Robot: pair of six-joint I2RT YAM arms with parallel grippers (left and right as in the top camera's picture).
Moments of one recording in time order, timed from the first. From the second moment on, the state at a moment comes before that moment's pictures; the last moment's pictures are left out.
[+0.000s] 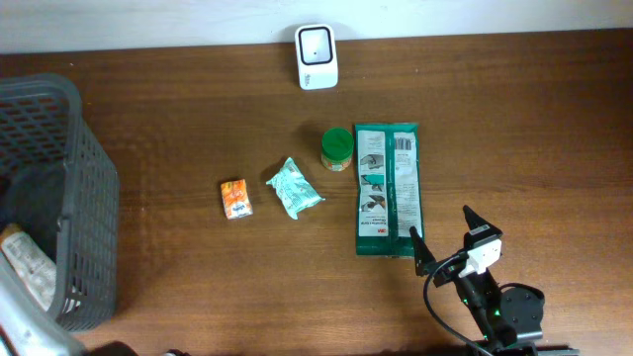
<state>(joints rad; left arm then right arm) 0.68 1.53 1.73 -1.21 -0.33 -0.36 0.06 0.02 0.01 -0.06 -0.28 -0.01</state>
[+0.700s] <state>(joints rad) 0.75 1.70 1.18 -0.80 -0.38 -0.17 0.06 0.02 0.01 -0.06 -0.28 -0.01</state>
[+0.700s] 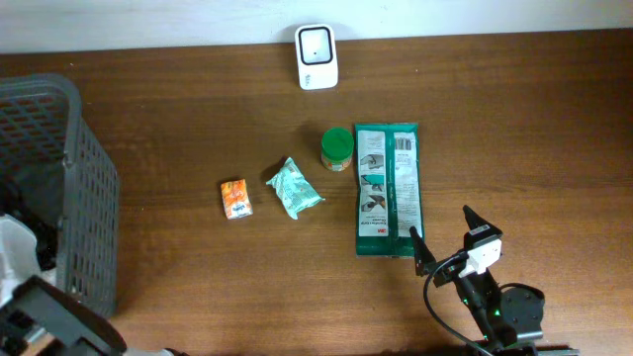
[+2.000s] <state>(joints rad) 0.51 1.46 1.59 -0.92 -0.35 -0.13 0.06 0.02 0.01 -0.06 -0.28 -0.01</state>
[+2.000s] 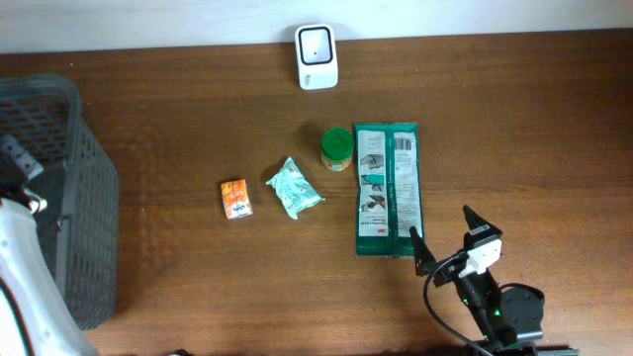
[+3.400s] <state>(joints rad) -0.33 1.84 1.60 -1.05 -0.17 -0.45 0.06 0.02 0.01 -0.06 -0.28 -0.01</state>
